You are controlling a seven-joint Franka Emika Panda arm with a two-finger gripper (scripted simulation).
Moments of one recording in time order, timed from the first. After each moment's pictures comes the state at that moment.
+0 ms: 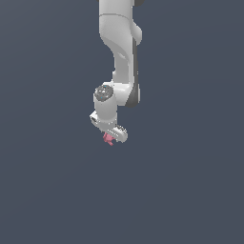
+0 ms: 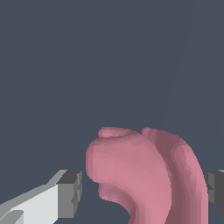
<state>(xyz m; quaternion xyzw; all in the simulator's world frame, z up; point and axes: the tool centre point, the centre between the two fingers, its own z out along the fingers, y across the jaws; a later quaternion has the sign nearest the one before) -0.053 -0.064 0.044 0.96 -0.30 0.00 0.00</state>
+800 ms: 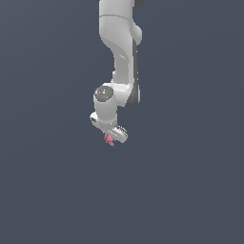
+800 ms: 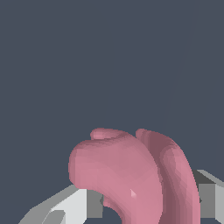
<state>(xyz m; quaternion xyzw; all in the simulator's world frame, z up) -0.052 -0.064 0.041 0.95 -0.30 0.00 0.00</state>
